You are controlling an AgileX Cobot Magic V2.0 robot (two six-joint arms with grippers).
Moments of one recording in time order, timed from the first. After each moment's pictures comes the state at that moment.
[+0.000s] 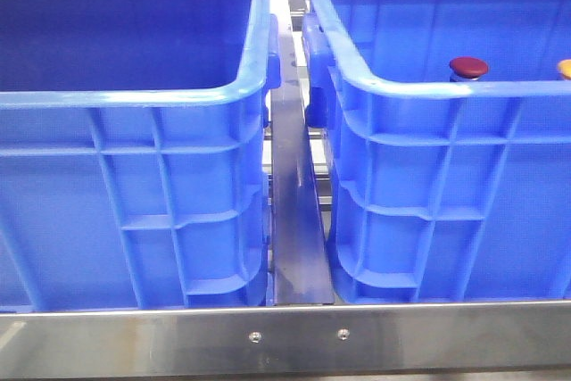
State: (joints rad) left arm 0.01 -0.01 0.00 0.17 -0.05 -0.17; right arm -0.07 0.53 -0.47 1.81 0.14 -1.91
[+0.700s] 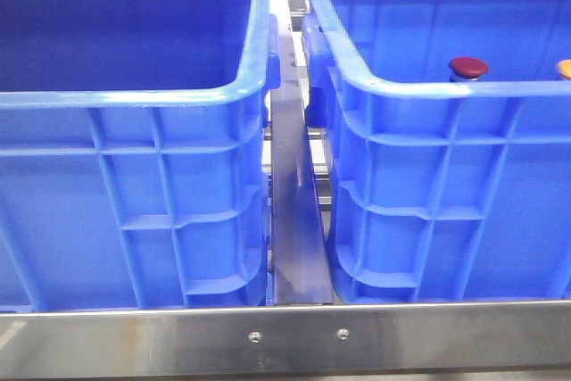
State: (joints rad) left arm 0.01 -0.01 0.00 0.17 -0.05 -0.17; right arm -0.07 0.53 -0.47 1.76 0.17 -1.79
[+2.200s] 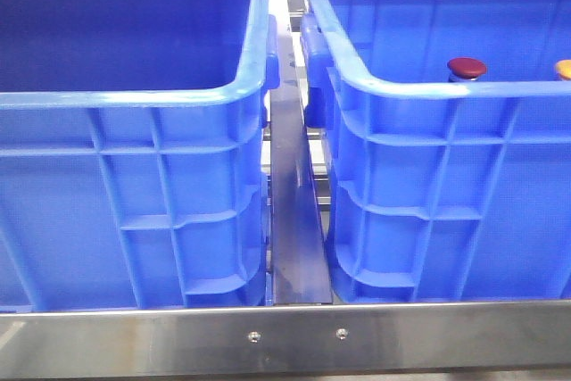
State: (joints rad) left arm 0.01 -0.01 0.00 0.17 -0.05 -0.17; right arm 0.05 -0.01 0.02 0.05 -0.04 -0.03
